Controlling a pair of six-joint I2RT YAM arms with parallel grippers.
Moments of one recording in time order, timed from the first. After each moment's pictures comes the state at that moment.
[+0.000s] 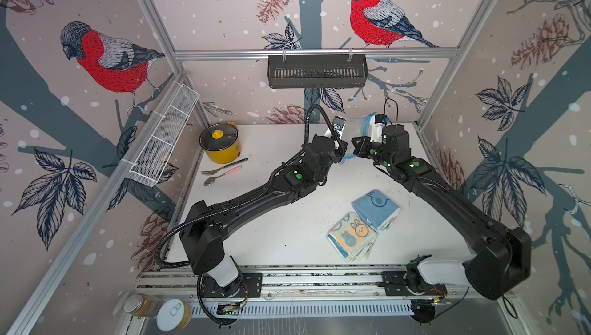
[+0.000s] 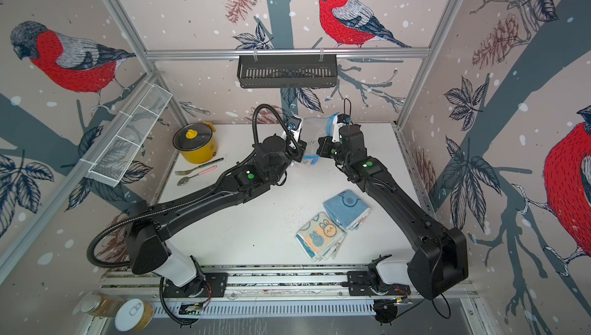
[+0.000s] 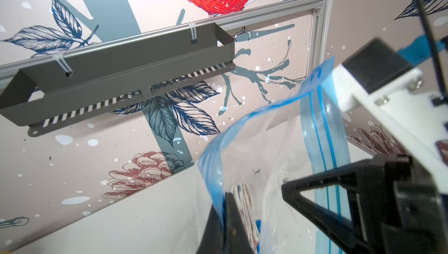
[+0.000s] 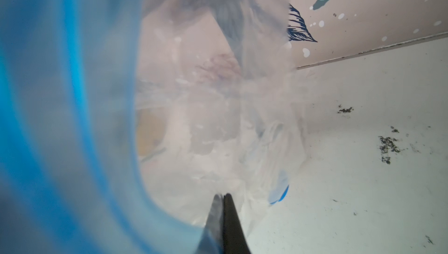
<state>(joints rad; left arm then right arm) -0.93 1.60 1.40 0.13 -0.52 0.14 0.43 1.33 1.13 -0.20 -0.13 0.52</state>
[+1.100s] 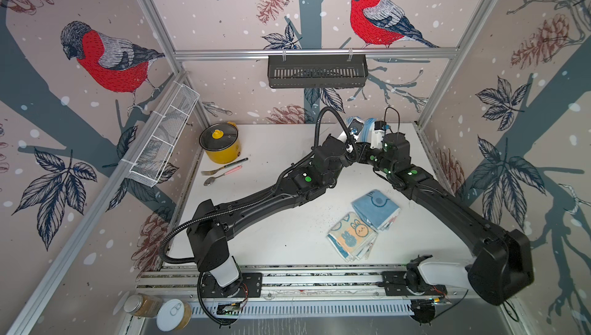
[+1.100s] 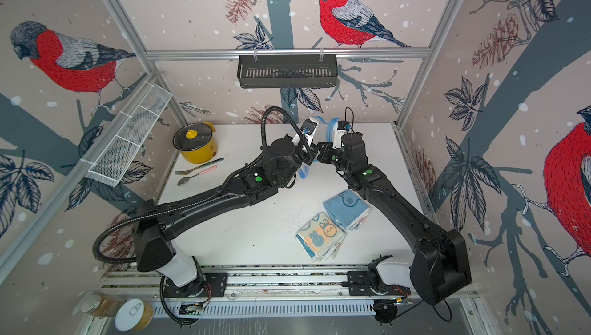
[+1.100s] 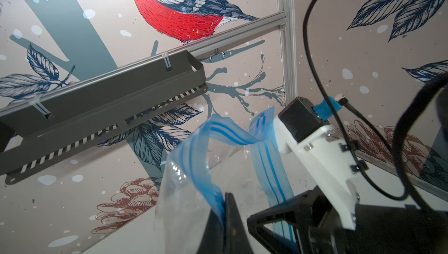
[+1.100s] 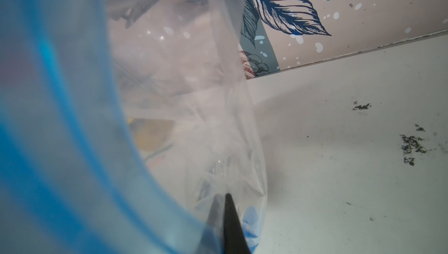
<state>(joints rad) -1.01 1.64 1.44 0.16 -0.49 0.21 0.41 1.30 1.00 -0.04 -0.20 0.53</state>
